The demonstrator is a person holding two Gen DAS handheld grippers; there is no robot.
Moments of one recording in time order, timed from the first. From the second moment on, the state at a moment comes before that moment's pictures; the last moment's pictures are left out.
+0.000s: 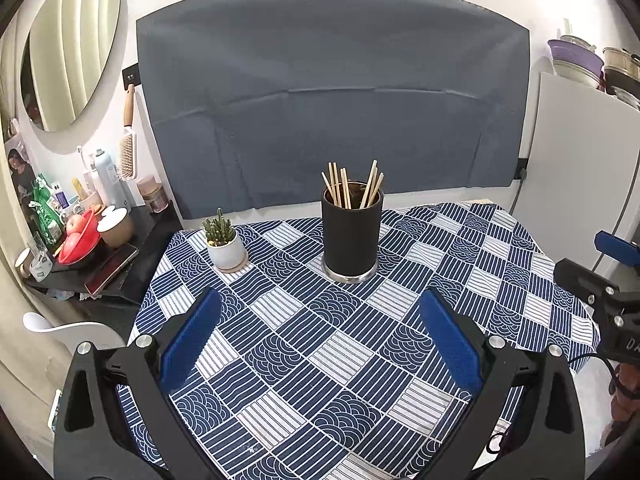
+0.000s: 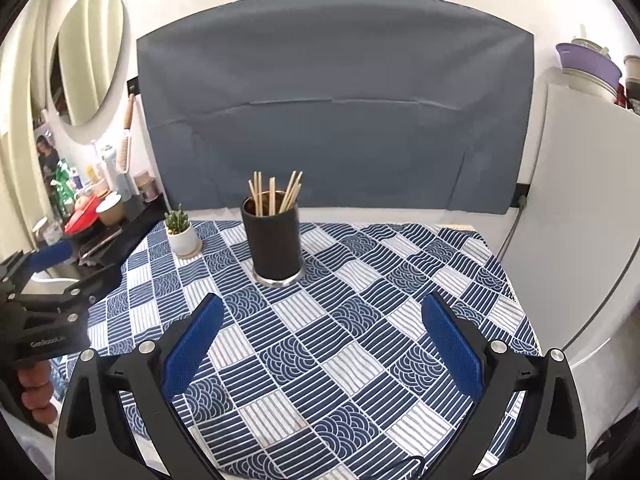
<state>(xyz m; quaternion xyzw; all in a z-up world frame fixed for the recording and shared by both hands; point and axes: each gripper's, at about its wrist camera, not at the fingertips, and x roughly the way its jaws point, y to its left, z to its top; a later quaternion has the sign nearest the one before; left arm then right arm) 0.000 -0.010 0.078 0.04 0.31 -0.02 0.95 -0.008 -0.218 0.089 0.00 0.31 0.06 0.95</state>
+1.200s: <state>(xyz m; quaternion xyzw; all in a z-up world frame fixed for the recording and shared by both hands) -0.006 -0.021 0.076 0.06 0.34 -0.03 0.94 -0.019 -0.218 0.083 -0.02 0.32 0.07 0.94</state>
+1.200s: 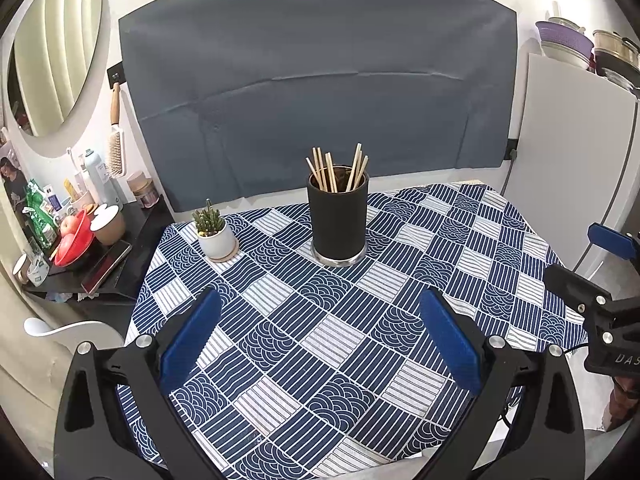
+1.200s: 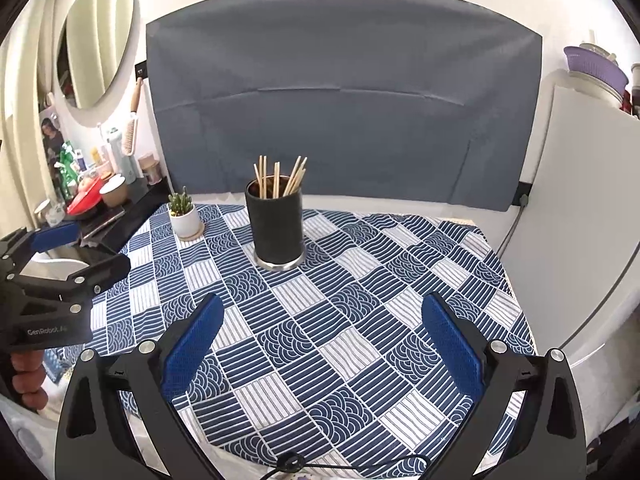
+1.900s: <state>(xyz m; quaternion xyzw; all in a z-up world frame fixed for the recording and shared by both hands) -0.012 -0.028 0.080 0.06 0.34 -0.03 0.94 -0.022 -0.219 0.086 -0.03 0.32 0.07 0.94</state>
